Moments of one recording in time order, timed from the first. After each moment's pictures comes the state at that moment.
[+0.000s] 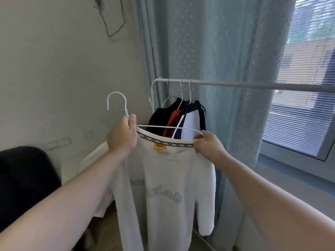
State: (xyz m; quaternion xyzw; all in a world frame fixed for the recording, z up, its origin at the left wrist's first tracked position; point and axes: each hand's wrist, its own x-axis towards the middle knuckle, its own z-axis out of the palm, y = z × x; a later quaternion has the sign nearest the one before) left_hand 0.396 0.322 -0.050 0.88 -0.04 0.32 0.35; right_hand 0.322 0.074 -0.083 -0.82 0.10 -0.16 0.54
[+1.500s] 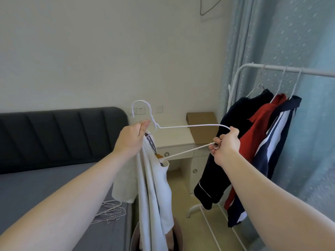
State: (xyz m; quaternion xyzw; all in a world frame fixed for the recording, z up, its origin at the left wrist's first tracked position) left_hand 0.318 0.547 -0.112 0.91 -0.01 0.31 0.28; right_hand 0.380 0.268 -0.113 -0.49 0.22 0.00 0.85
